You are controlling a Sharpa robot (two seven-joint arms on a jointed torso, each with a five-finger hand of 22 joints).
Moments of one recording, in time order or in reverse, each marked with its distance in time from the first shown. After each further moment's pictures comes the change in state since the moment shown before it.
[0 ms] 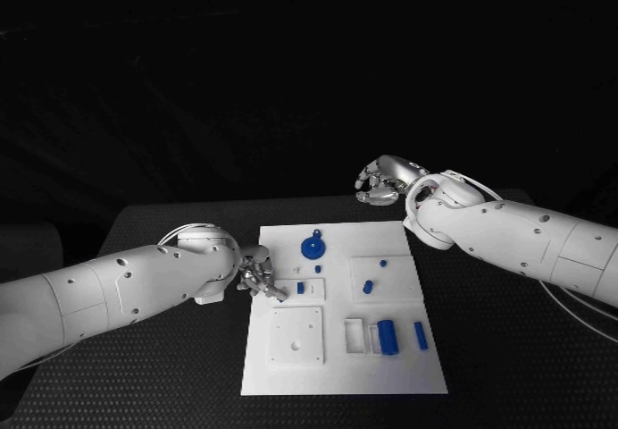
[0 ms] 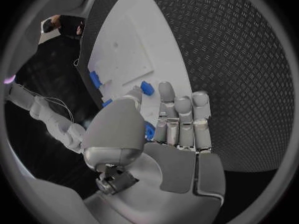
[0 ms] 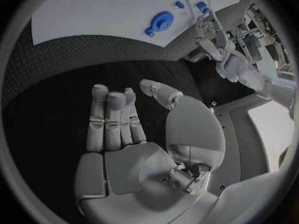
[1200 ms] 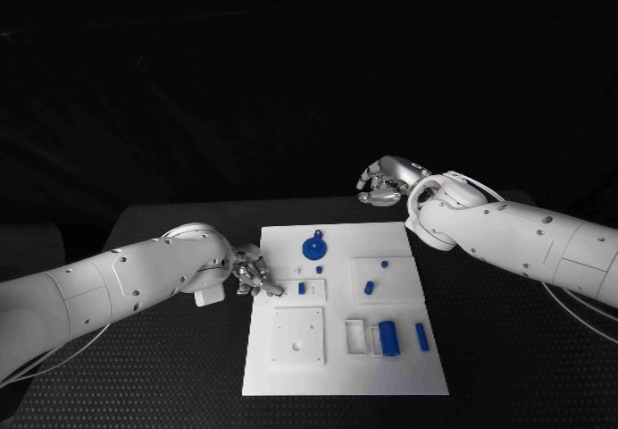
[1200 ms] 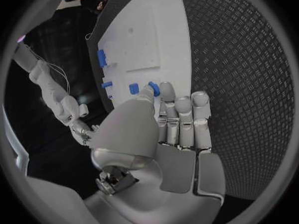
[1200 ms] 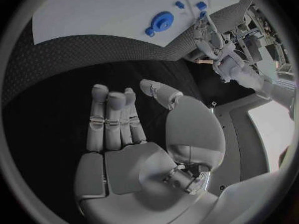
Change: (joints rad) left arm -0.008 0.013 0.000 -0.095 0.305 0.026 -0.031; left_hand 0.224 0.119 -0.064 -0.001 0.087 -0.015 -0.014 -0.065 0.006 -0.019 0.019 0.004 0.000 -0.011 0.010 0.004 0.000 0.000 -0.008 0.000 0.000 -0.001; right arm 0.000 -0.002 0.000 0.000 0.000 0.000 0.000; right_hand 0.000 0.000 0.000 0.000 0.000 -0.001 -0.003 0.000 0.000 0.000 0.000 0.000 -0.001 0.001 -0.001 -0.003 0.001 0.000 0.000 0.000 0.000 0.002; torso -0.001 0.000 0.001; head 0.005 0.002
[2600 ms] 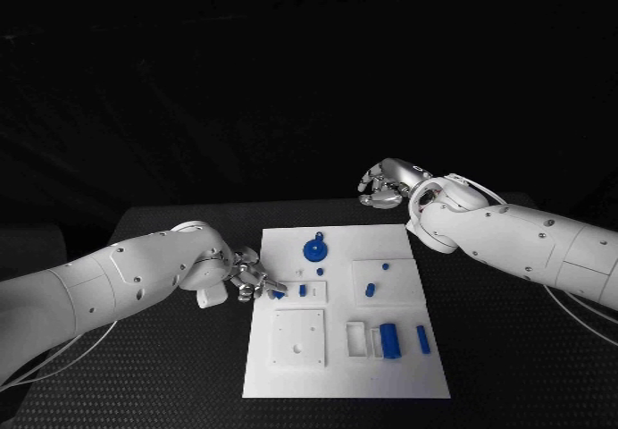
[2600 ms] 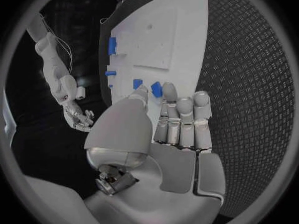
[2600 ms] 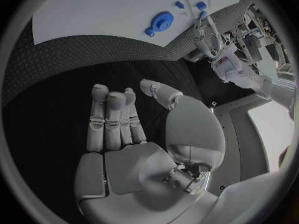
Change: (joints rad) left arm 0.004 0.016 0.001 -0.046 0.222 0.043 -0.096; left_hand -0.128 -0.111 0.009 0.003 -0.005 -0.061 0.009 -0.037 -0.001 -0.059 0.027 0.038 0.007 -0.026 0.027 0.024 0.005 0.015 -0.012 0.006 0.004 0.000; right arm 0.000 -0.001 0.000 0.002 0.000 0.000 0.000; right_hand 0.000 0.000 0.000 0.000 0.000 -0.001 0.000 0.000 0.001 0.000 0.000 0.004 -0.001 0.000 0.000 0.000 0.002 0.000 0.003 -0.002 -0.004 0.001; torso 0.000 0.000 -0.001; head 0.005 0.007
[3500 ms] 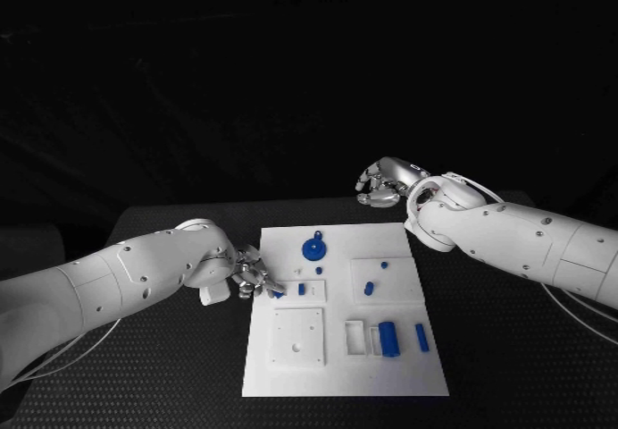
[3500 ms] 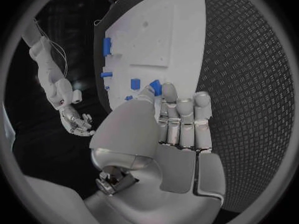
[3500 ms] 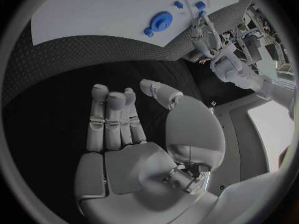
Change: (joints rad) left arm 0.000 0.027 0.002 -0.016 -0.037 -0.007 -0.019; left_hand 0.147 0.105 0.001 -0.022 0.012 0.021 0.018 0.062 -0.035 0.012 -0.019 0.020 -0.005 0.014 -0.012 0.020 0.000 -0.007 0.000 0.000 0.026 0.000; right arm 0.000 0.001 0.000 0.003 0.000 0.000 0.000; right_hand 0.000 0.000 0.000 0.000 0.000 0.002 -0.002 0.000 0.000 0.000 0.000 0.000 -0.001 0.000 0.000 0.000 0.000 0.000 0.000 0.000 0.000 0.001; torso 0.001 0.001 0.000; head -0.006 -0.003
